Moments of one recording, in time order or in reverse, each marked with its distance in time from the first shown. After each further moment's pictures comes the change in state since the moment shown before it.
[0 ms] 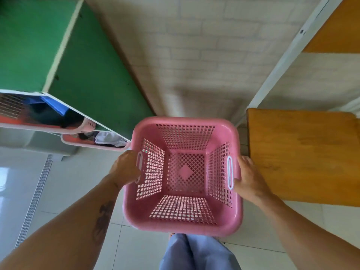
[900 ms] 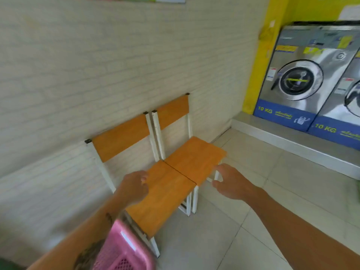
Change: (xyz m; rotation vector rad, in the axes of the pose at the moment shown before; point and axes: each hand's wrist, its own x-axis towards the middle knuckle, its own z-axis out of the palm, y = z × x) left_hand -0.327 0.377 -0.109 0.067 -0.027 1.010; right_hand -0.459 0.078 -0.211 0.296 0.666 0.386
